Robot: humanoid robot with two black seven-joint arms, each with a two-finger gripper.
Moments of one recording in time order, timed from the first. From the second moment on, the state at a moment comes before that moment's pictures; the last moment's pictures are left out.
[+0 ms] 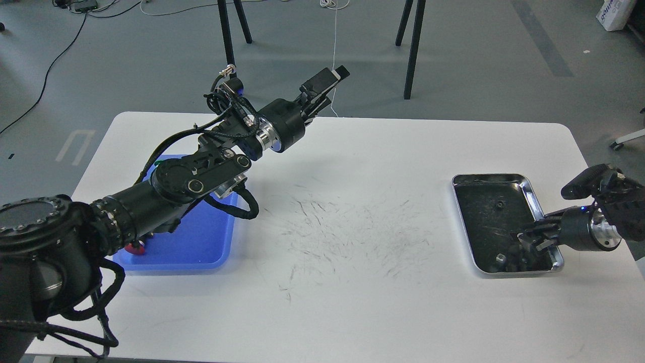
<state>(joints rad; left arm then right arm) -1.06 0.04 -0.21 -0.63 0.69 -0.01 -0.49 0.97 -0.86 -0.14 0.99 -1.80 0.19 0.49</state>
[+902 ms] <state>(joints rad) -1.03 0.04 -0.22 -0.63 0.67 -0.01 -0.49 1.05 -0.90 0.13 1.09 -0.93 0.24 0.48</state>
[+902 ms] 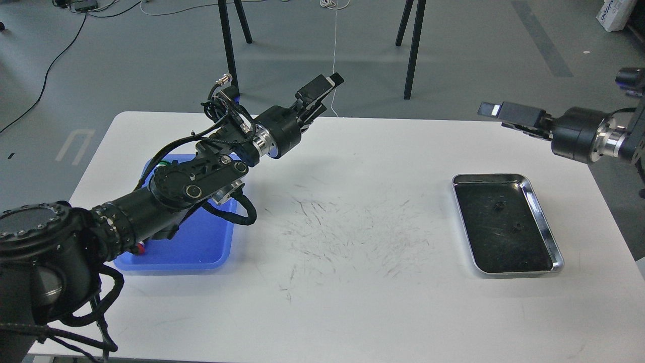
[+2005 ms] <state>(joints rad) -0.99 0.04 -0.30 -0.50 0.24 -0.16 -0.49 0.69 -0.52 0.56 0.94 0.13 0.14 0.44</state>
